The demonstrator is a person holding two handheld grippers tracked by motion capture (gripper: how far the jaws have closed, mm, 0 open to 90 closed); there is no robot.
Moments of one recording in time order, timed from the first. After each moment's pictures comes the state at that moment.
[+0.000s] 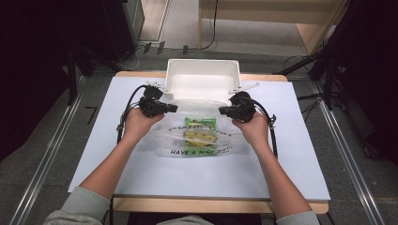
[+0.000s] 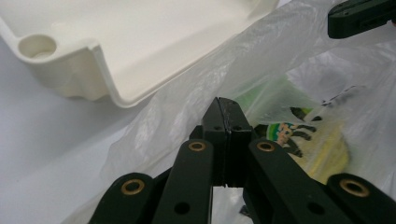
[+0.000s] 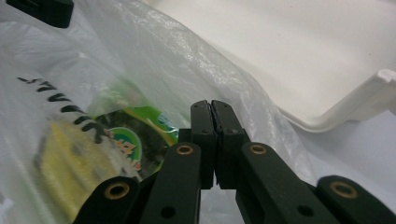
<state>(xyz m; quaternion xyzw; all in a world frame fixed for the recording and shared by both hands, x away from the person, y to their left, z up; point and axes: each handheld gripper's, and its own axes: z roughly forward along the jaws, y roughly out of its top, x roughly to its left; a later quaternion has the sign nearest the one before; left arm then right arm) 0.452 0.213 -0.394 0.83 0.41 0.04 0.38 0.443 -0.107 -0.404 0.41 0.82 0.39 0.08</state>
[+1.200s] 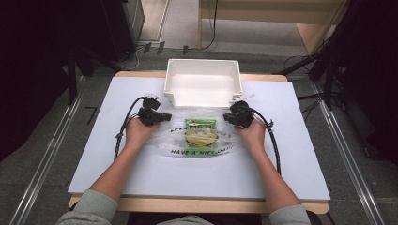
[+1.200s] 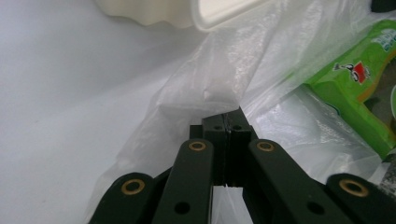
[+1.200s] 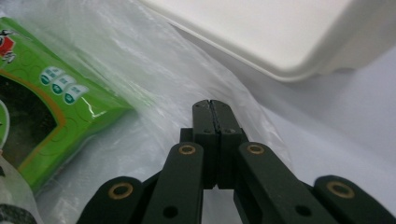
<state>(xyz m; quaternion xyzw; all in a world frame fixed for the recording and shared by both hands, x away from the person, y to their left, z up) 0.461 0.235 -0.459 0.82 0.46 0.06 0.34 0.464 -0.115 -0.472 0.43 0.82 0.35 0.12</state>
